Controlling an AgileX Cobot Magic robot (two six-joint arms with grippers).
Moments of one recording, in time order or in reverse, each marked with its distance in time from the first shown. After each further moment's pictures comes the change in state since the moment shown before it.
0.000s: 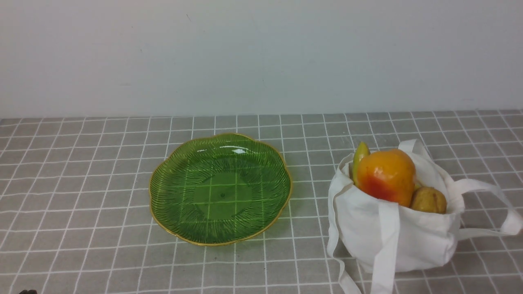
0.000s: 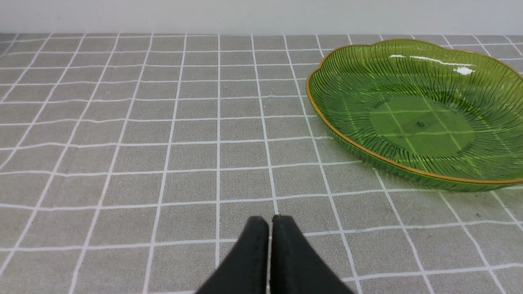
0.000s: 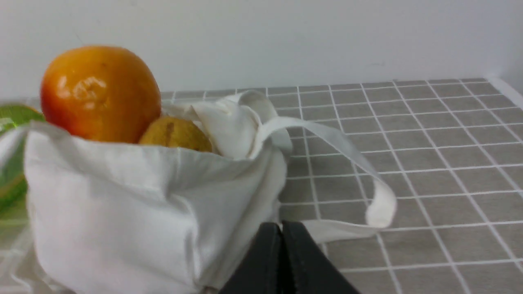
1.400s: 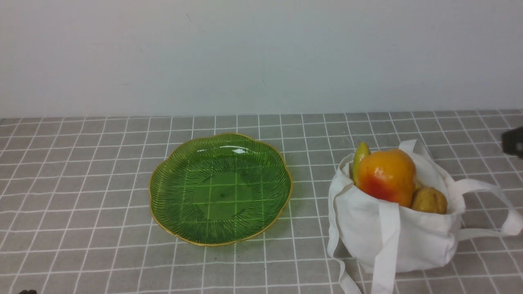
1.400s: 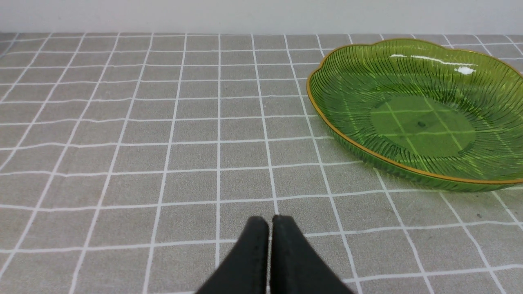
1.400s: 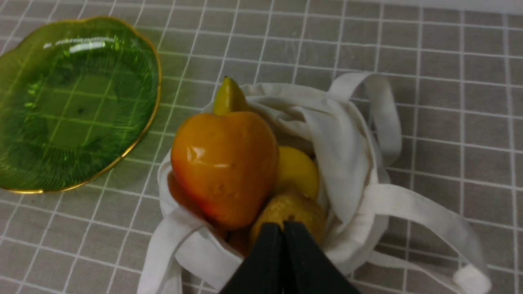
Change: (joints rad) right arm 0.000 1.101 -1.071 0.360 0.639 -0.474; left arm 0.000 0.000 0.000 0.000 0.000 0.000
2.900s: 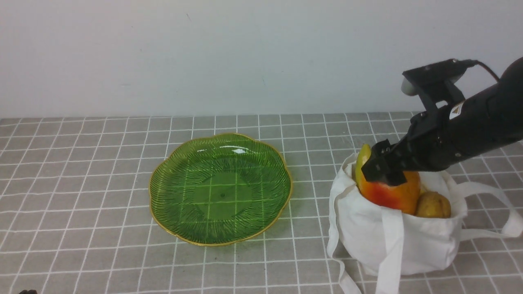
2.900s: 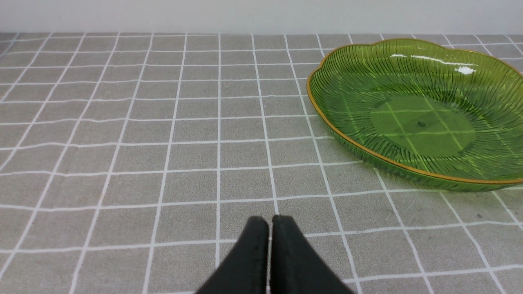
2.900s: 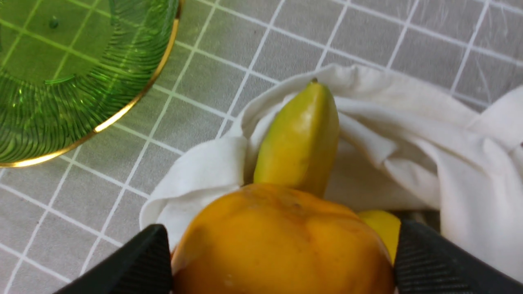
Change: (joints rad) right arm 0.236 0.465 -0.065 -0.084 -0.204 0.013; left arm 0.000 0.000 0.000 0.000 0.000 0.000
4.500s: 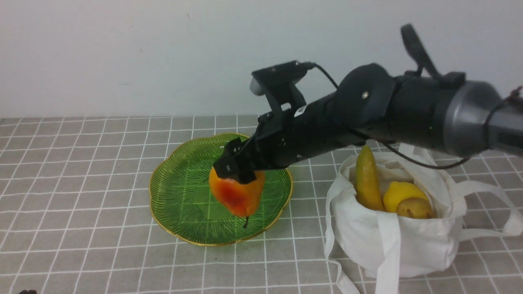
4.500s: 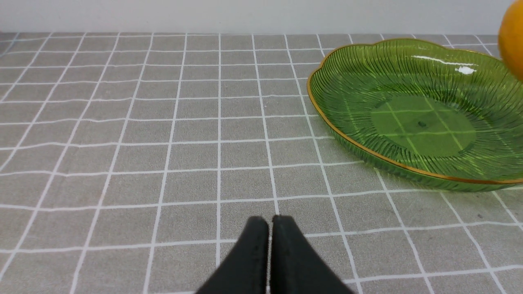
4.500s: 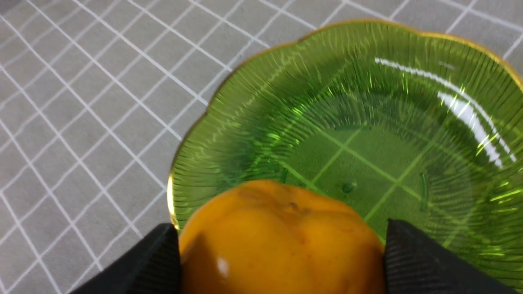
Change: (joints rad) right arm 0.341 0.342 -0.296 0.470 -0.207 -0.303; left arm 0.000 0.000 0.000 0.000 0.001 0.000
